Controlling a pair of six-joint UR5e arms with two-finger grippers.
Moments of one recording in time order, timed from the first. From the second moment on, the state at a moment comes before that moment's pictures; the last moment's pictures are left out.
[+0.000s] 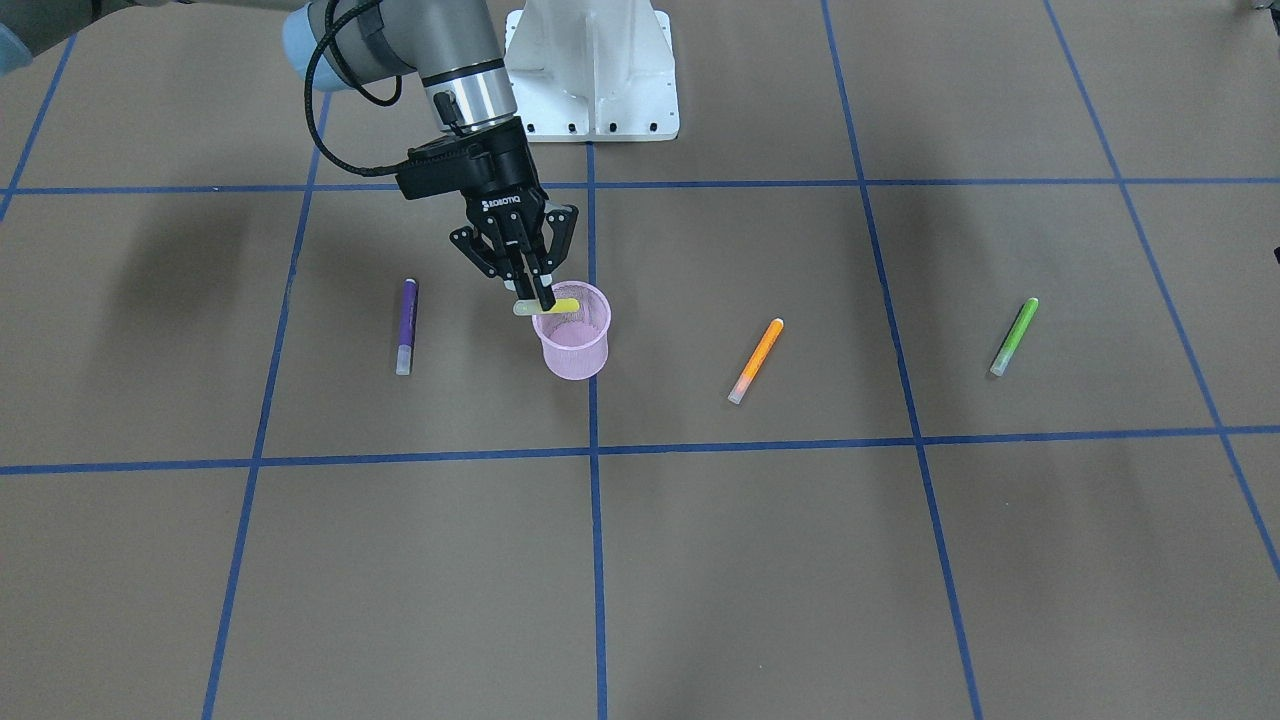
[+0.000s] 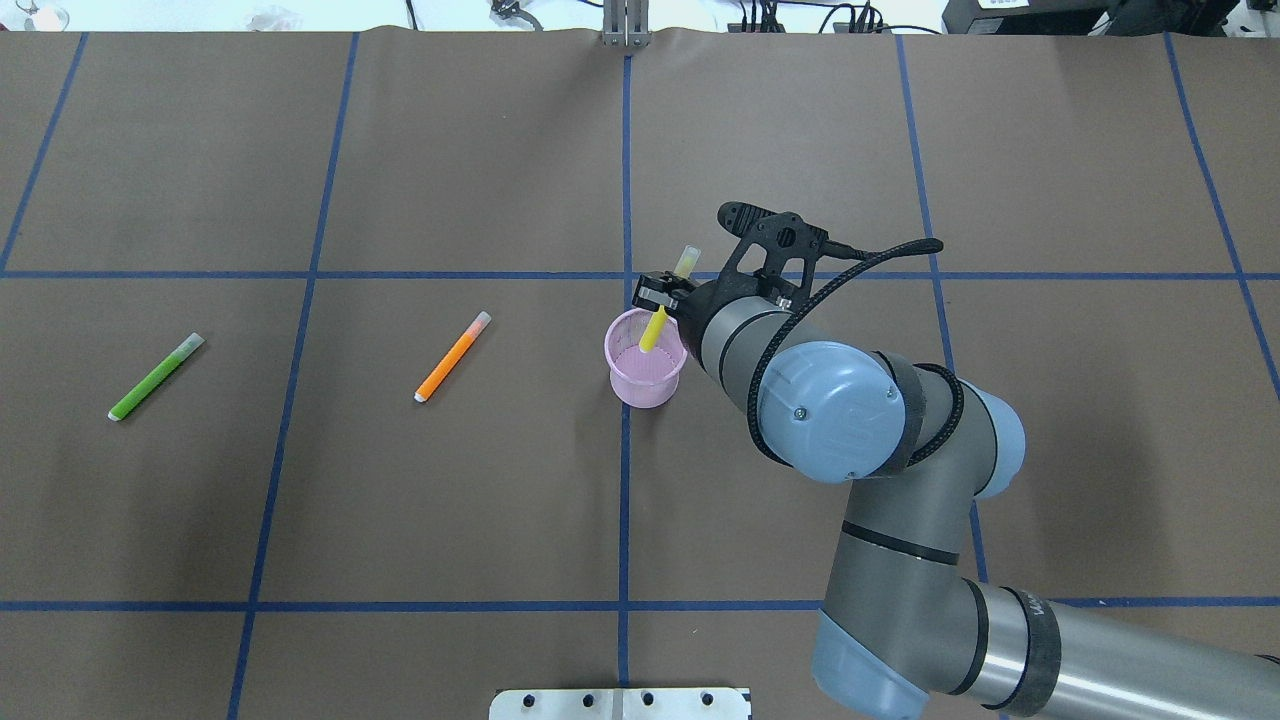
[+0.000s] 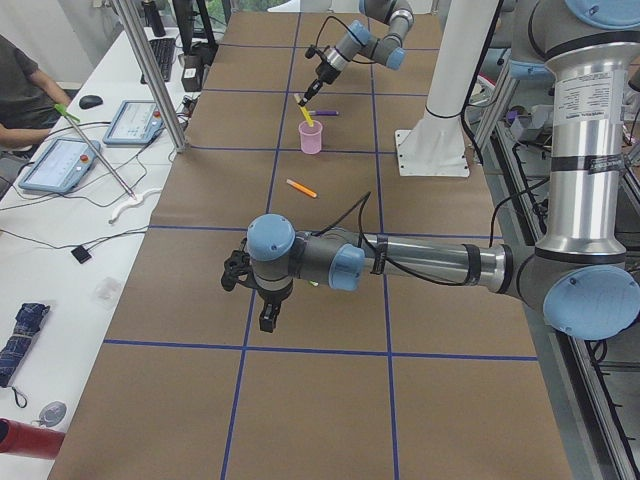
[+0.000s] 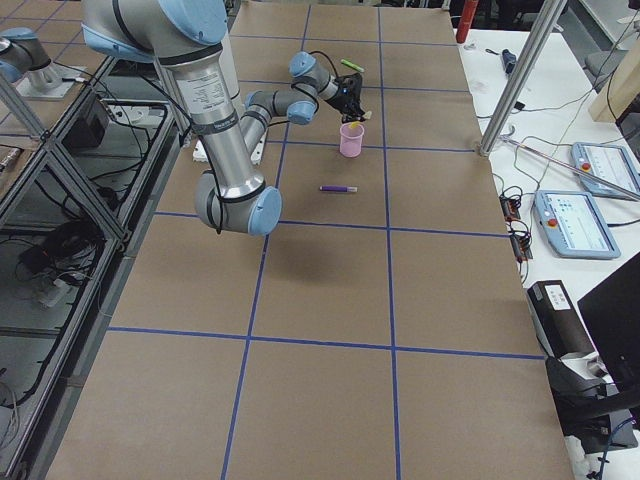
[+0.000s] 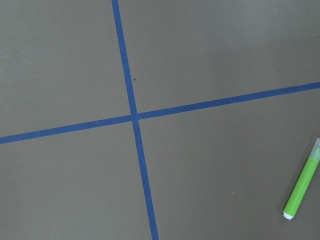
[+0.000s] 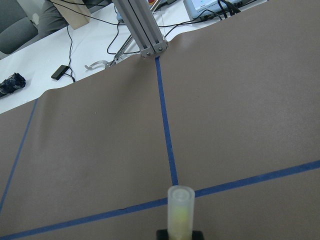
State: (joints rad) left arm -1.49 -1.52 -1.70 -1.71 -2.39 -0.02; right arm 0.40 -1.03 1.85 -1.22 1.22 1.51
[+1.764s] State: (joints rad) left arm -0.93 -1.63 -1.69 -1.88 -2.25 -0.10; right arm 1.14 -1.44 1.78 -1.22 2.39 0.93
